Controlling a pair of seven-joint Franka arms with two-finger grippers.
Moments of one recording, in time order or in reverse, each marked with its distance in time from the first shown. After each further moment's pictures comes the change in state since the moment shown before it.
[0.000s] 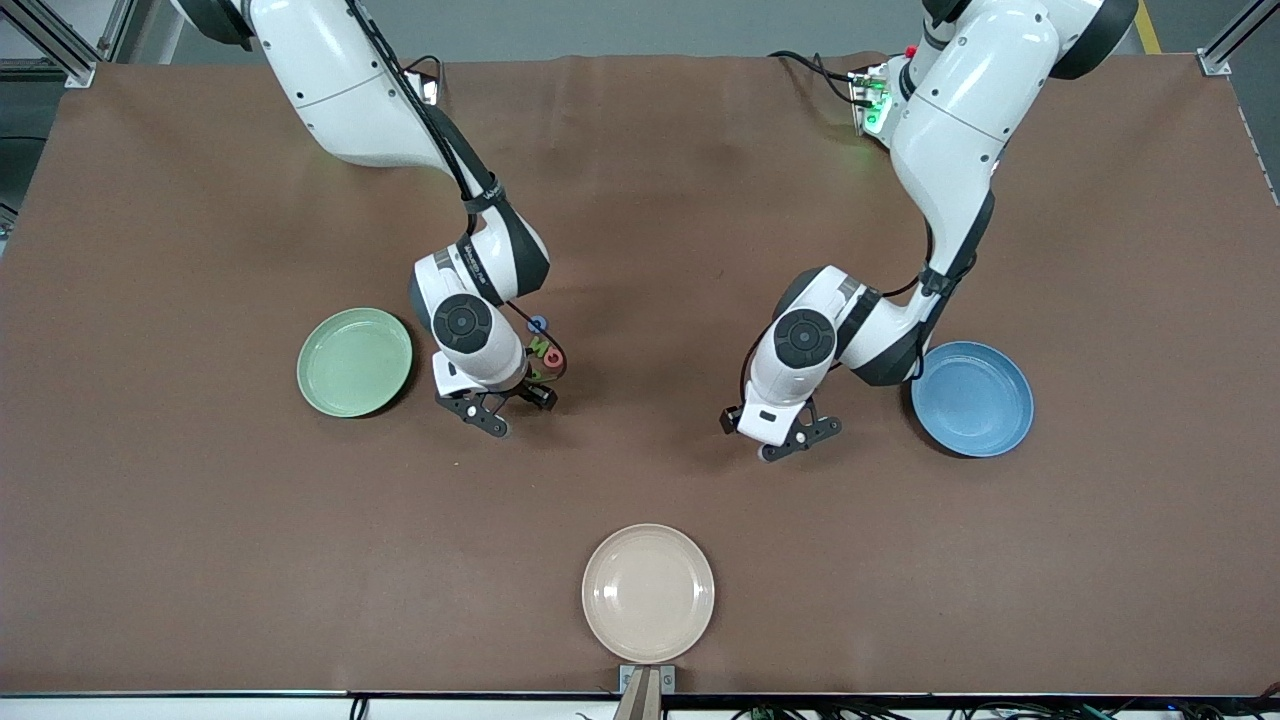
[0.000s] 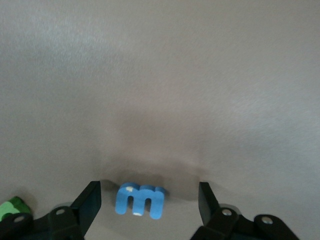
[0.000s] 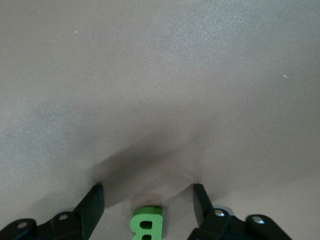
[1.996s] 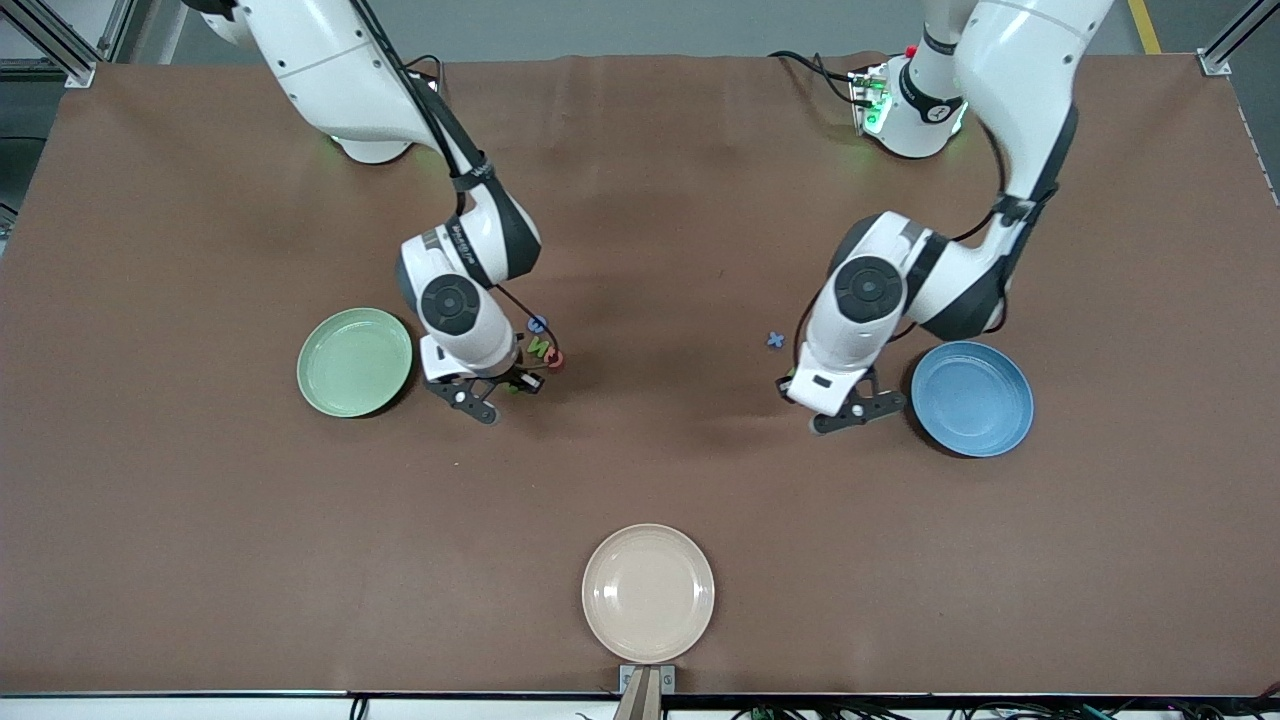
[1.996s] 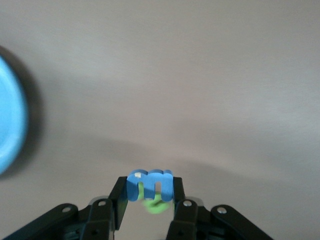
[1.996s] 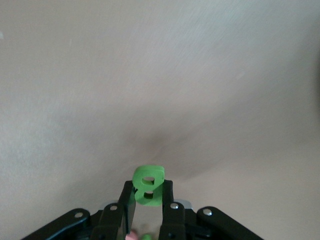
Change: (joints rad) left arm 0.120 -0.320 -0.011 -0.211 0.011 -0.131 0.236; right arm -0.017 -0.125 -0.025 -0.064 0.002 -0.083 -0.038
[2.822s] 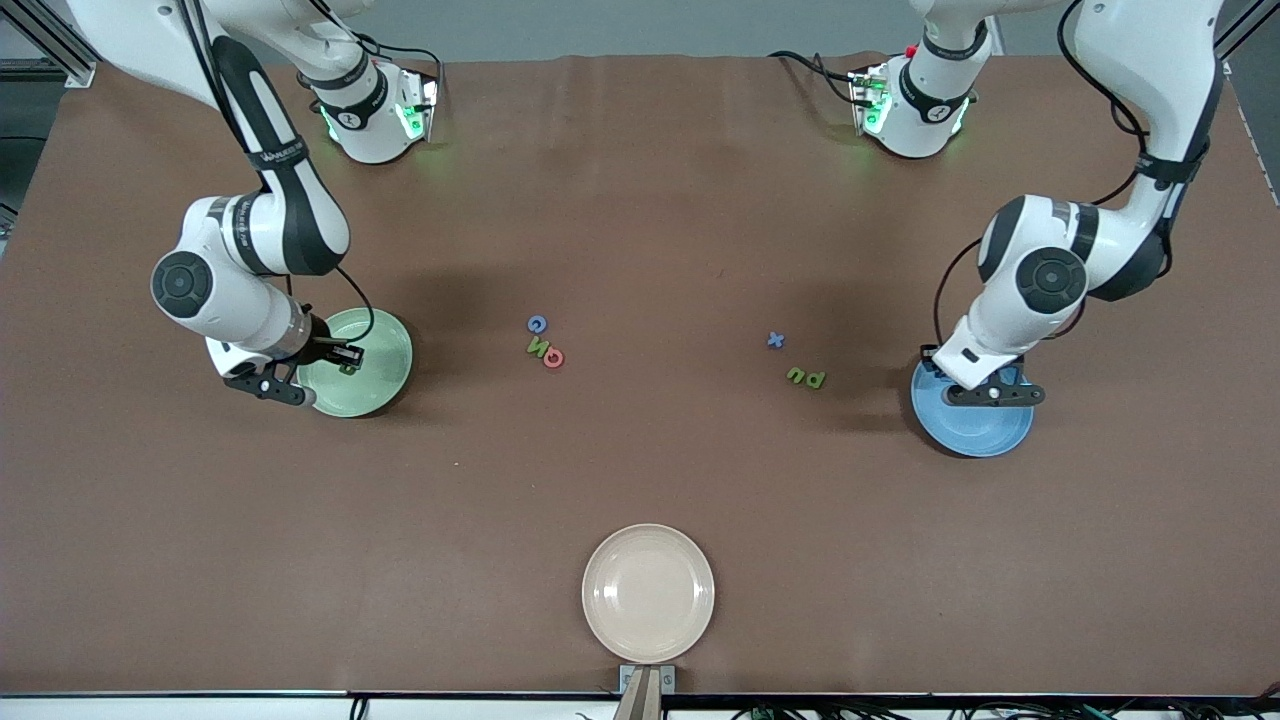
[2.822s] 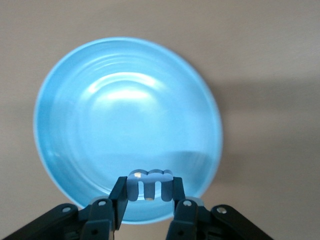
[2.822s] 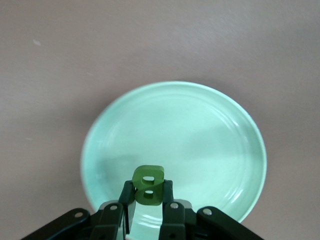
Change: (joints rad) left arm 0.369 -0.140 -0.008 -0.328 0.084 0.161 0.567; right arm -0.406 -0.284 -0.008 -0.379 -0.002 0.059 -0.678
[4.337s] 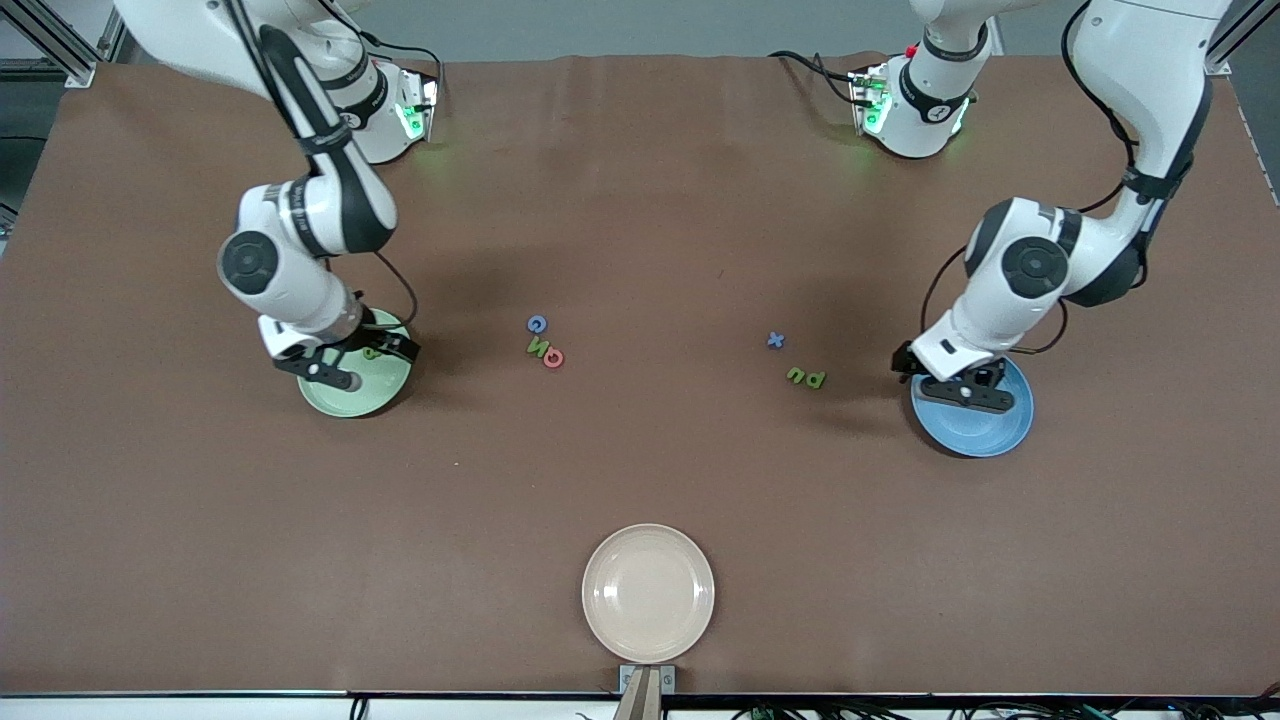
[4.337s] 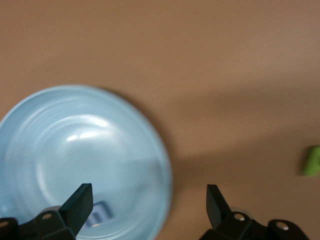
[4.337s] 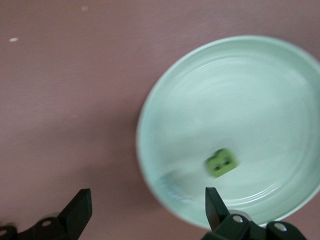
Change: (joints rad) left arm 0.092 0.038 -0.195 -0.010 0.061 0.144 0.049; right arm 0.169 -0.016 0.031 -0.027 0.003 0.069 0.271
